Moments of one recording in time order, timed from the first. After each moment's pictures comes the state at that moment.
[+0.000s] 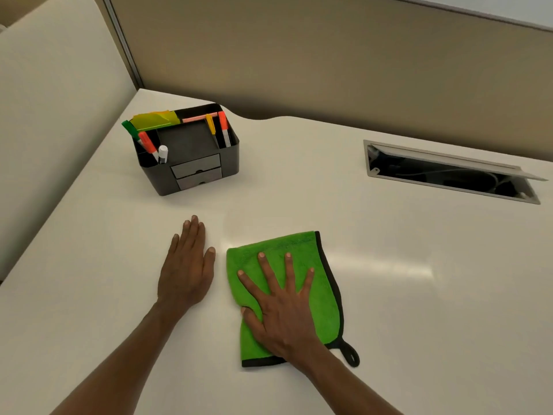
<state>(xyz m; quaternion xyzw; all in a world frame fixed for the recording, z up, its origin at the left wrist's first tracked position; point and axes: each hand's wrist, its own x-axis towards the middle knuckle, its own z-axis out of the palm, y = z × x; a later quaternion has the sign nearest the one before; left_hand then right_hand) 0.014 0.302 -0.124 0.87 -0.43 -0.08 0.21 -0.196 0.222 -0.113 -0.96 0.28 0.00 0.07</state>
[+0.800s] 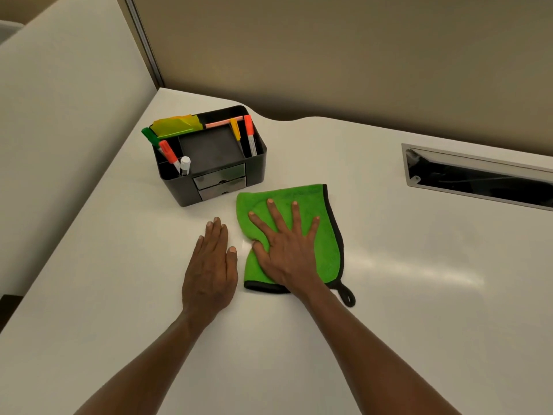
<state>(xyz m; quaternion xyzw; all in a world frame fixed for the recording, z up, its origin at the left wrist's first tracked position) 0.030 0.279 -0.123 0.88 -0.39 -0.06 0.26 -0.061 0.132 -0.118 -0.95 0.31 -0.02 0.08</state>
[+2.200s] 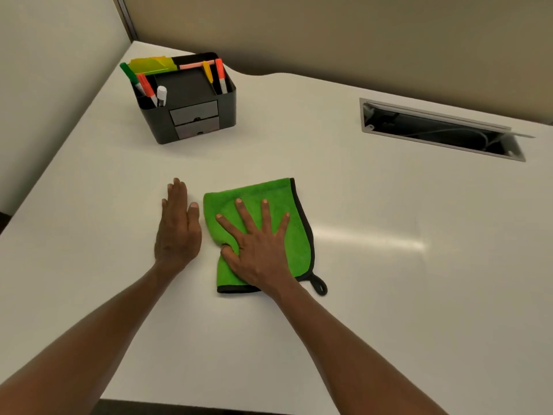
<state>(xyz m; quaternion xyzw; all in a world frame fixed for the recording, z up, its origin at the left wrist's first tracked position) -0.016 0.336 -0.126 0.86 -0.33 -0.08 0.38 -0.171 0.248 -0.119 -0.96 0.28 -0.02 0.08</state>
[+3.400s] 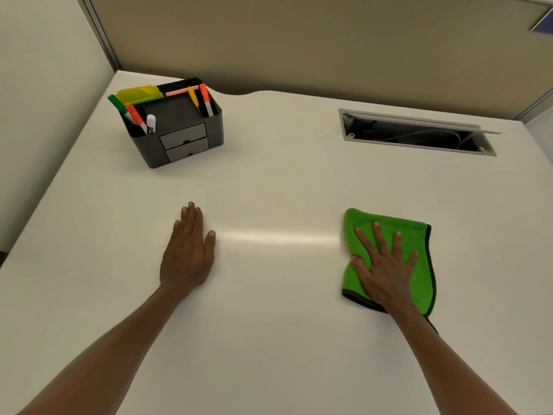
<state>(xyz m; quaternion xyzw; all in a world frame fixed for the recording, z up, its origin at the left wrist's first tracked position) -0.027 0.340 -0.121 0.87 -0.46 -0.07 0.19 -0.381 0.143 -0.111 -0.83 0.54 0.03 0.08</state>
